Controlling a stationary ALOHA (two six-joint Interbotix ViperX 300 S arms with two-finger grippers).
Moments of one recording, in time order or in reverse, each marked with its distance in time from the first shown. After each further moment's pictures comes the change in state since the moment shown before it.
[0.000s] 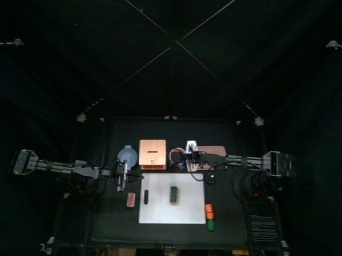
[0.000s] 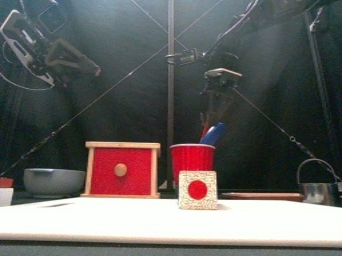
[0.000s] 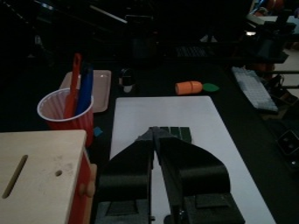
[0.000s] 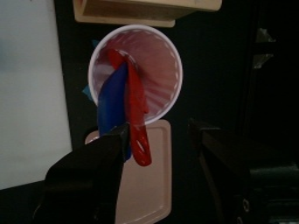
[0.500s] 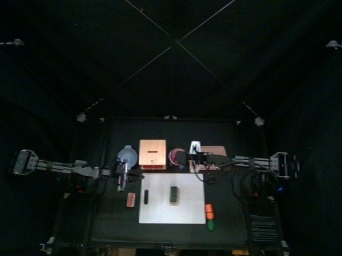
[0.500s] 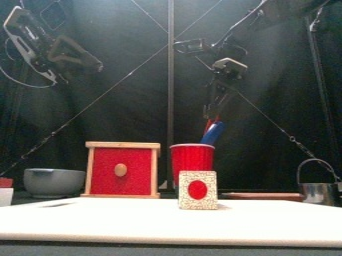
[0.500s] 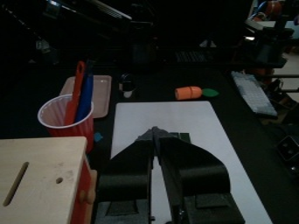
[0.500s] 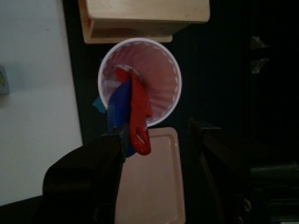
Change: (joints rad) left arm 0.000 0.000 -0.017 0.000 0.000 0.000; right arm 0.011 -0.097 0.074 0.005 -0.091 0.080
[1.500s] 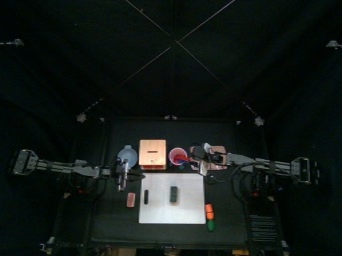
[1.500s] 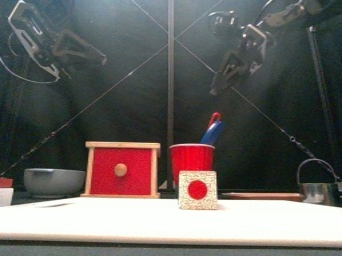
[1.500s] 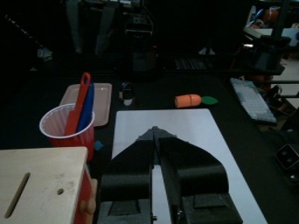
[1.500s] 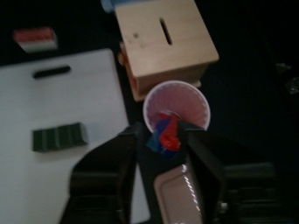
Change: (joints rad) left arm -0.003 0.000 -0.031 0.002 0.000 -0.002; right arm -0.051 -0.241 0.207 0.285 -0.313 0.008
